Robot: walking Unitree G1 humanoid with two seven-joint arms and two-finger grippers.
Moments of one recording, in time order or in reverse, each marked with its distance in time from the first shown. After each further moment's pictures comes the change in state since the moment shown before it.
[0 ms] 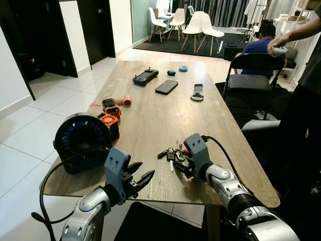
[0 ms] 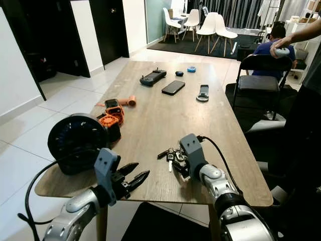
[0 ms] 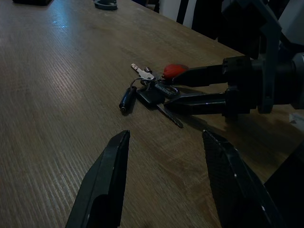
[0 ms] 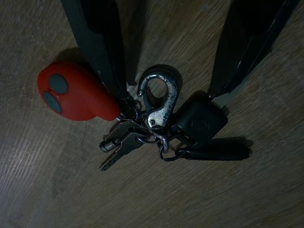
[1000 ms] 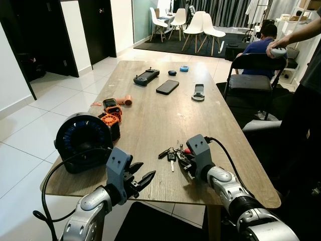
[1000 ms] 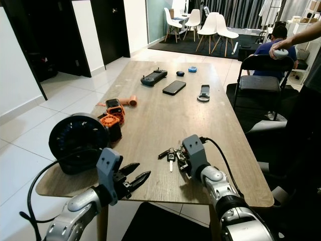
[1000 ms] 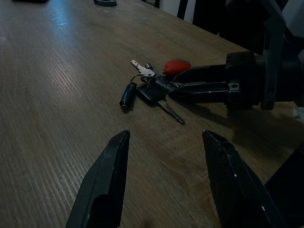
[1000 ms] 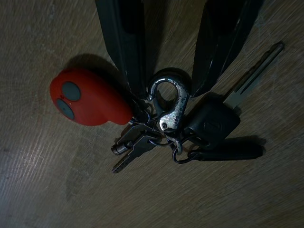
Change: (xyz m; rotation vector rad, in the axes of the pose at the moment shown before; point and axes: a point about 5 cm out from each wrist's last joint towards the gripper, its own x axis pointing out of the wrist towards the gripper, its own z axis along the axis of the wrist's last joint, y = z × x) left arm 0.003 0.000 -0.001 0.020 0.020 -0.005; right arm -0.002 -0.004 -0.005 0.026 -0.017 -0.061
